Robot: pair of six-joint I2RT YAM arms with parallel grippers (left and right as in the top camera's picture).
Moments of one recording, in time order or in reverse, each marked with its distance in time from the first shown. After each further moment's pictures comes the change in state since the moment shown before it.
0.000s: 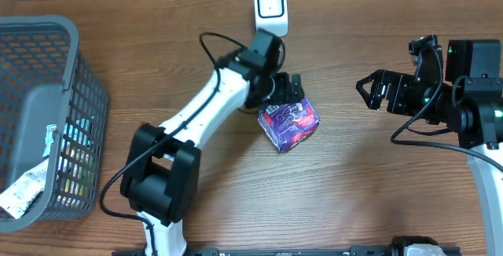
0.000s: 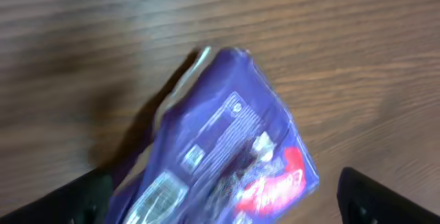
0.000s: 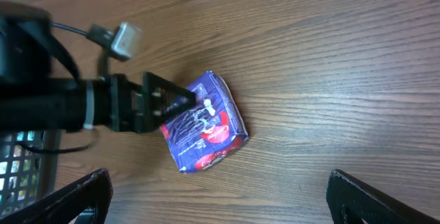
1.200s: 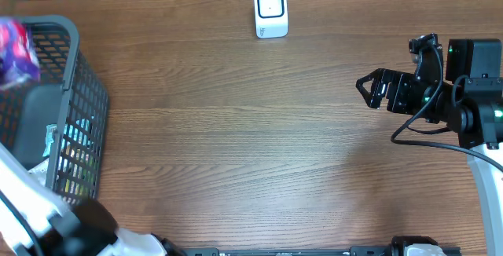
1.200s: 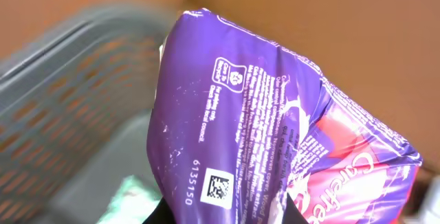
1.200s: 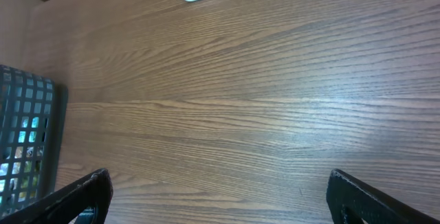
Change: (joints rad) left arm 1.202 -0.282 0.616 -0.400 -0.023 0.421; right arm 0.000 0.000 0.000 0.019 -0.003 0.000
